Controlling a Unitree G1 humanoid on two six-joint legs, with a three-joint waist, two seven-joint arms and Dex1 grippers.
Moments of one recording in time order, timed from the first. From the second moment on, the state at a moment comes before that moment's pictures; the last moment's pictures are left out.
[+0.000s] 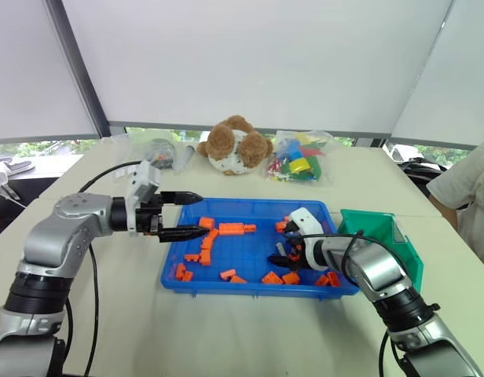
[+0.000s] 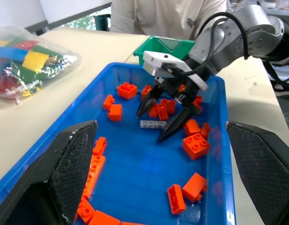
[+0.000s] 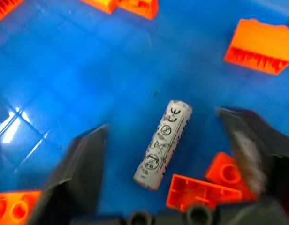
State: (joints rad) left arm -0.67 0.78 0.06 -0.02 -0.59 0.56 -1.26; right arm -0.65 -0.51 0.25 -0.02 0.23 0.99 0.57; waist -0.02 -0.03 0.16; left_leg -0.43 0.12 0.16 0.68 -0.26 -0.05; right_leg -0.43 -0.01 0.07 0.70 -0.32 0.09
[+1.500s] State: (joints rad) left arm -0.65 0.78 0.06 -0.04 -0.62 0.59 -1.25; right arm -0.45 -1.02 -0.23 -0.30 0.42 0.99 0.84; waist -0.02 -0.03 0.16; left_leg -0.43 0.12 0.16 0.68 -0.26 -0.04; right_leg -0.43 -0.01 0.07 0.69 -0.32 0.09
